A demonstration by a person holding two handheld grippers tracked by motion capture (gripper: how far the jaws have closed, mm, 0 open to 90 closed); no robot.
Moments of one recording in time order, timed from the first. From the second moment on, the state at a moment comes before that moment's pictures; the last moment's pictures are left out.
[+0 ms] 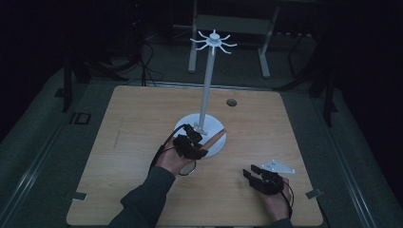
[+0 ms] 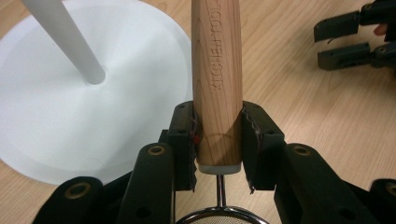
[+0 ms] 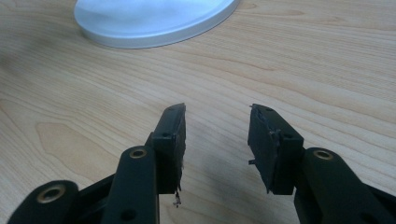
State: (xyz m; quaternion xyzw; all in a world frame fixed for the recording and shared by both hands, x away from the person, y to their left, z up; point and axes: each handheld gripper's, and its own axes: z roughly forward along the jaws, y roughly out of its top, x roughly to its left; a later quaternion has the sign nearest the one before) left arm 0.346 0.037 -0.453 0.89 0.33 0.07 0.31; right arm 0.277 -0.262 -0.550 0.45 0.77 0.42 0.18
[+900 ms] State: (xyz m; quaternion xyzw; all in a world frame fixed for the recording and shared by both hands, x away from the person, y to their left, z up) left arm 0.341 0.046 -0.436 0.85 0.36 0.11 0.37; right arm 0.277 -0.262 -0.550 0.46 0.76 0.42 0.18
